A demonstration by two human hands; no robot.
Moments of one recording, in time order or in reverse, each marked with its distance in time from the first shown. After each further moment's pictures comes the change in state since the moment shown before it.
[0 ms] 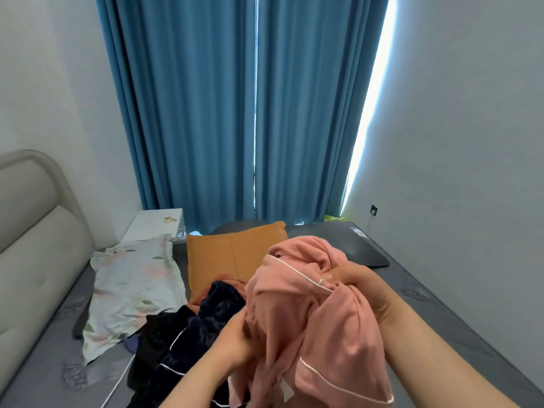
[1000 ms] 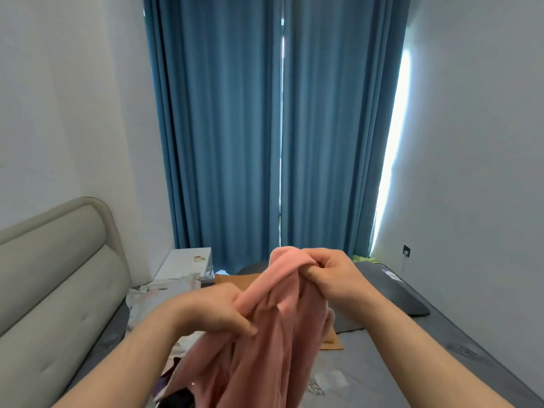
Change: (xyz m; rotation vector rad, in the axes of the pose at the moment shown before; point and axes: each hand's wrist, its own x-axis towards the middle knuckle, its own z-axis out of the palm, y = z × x) left_hand -0.039 0.135 -0.139 0.439 -0.186 0.045; right_hand 0.047 -0.043 0.066 -0.845 0.205 -0.422
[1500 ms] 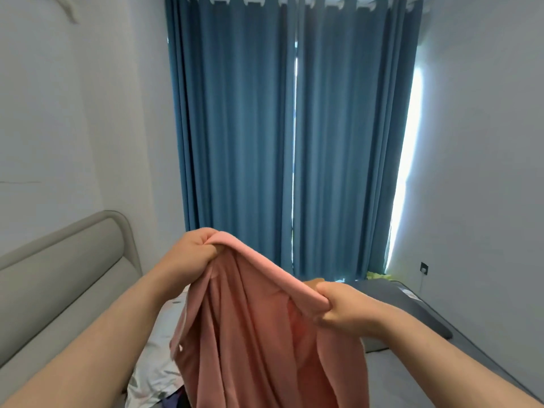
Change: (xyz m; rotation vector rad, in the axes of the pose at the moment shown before) left_hand -0.016 -0.006 -0.085 -0.359 0.702 0.133; right_hand 0.017 0.017 -0.005 -0.670 -0.338 0.095
